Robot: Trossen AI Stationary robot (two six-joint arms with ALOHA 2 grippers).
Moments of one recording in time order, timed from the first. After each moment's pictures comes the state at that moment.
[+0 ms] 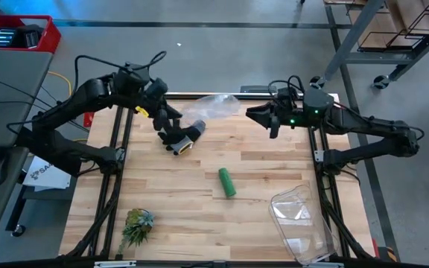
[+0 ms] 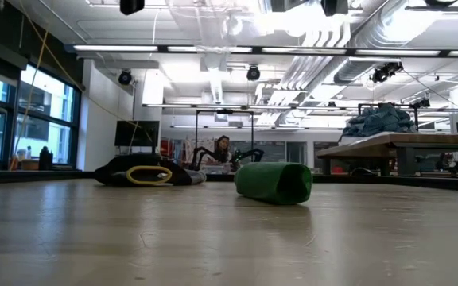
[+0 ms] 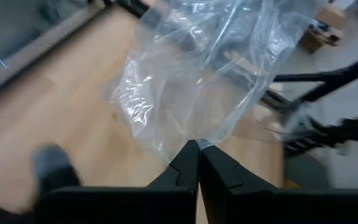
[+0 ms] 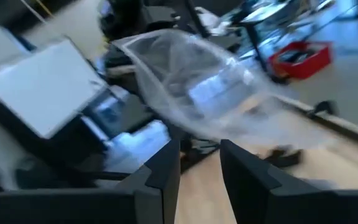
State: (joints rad) left arm 0.38 1.20 1.52 -0.92 0.27 -0.33; right arm -0.16 1.06 1.09 -0.10 -0.02 0.53
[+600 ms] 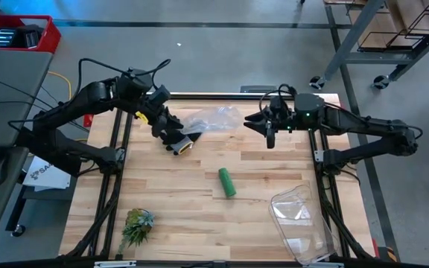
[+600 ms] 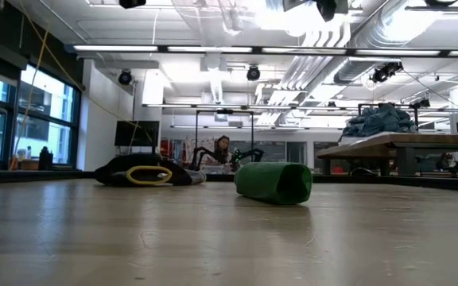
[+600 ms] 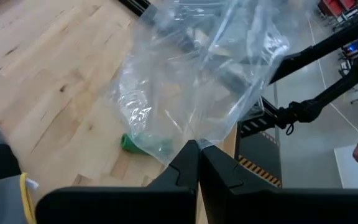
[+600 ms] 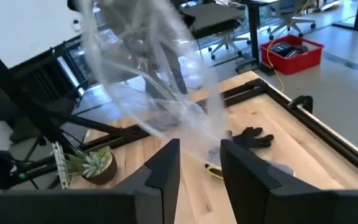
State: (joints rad) left arm 0.31 1.21 1.52 -0.94 0.38 -0.45; right arm -0.15 1.08 1.09 -0.23 -0.03 0.27
